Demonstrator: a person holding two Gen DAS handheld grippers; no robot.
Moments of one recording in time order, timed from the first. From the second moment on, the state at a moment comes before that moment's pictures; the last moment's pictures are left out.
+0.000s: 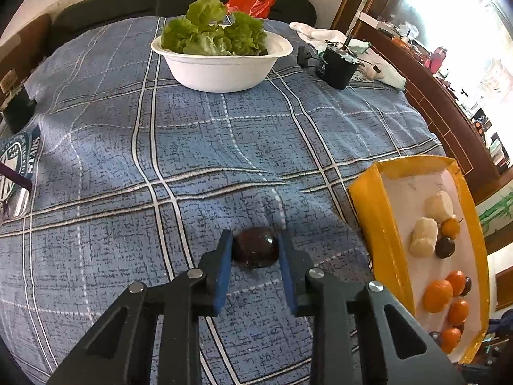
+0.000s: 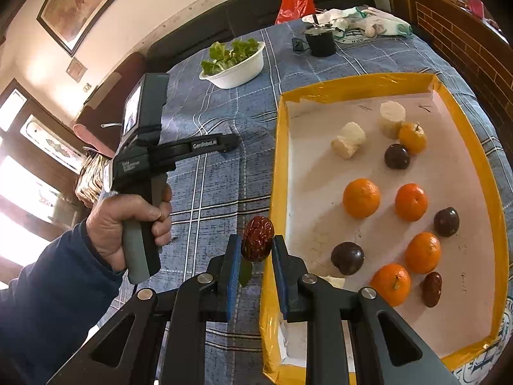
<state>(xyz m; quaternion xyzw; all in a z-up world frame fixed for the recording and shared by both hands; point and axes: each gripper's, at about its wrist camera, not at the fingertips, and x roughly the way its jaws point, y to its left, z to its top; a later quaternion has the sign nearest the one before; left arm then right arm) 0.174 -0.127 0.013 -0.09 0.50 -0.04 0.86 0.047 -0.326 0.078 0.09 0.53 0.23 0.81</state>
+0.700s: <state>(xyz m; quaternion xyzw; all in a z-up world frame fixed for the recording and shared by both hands) 0.033 -0.132 0.017 -0.08 0.50 -0.07 0.86 0.025 -0.309 0.065 0.08 0.54 0.25 0.80</state>
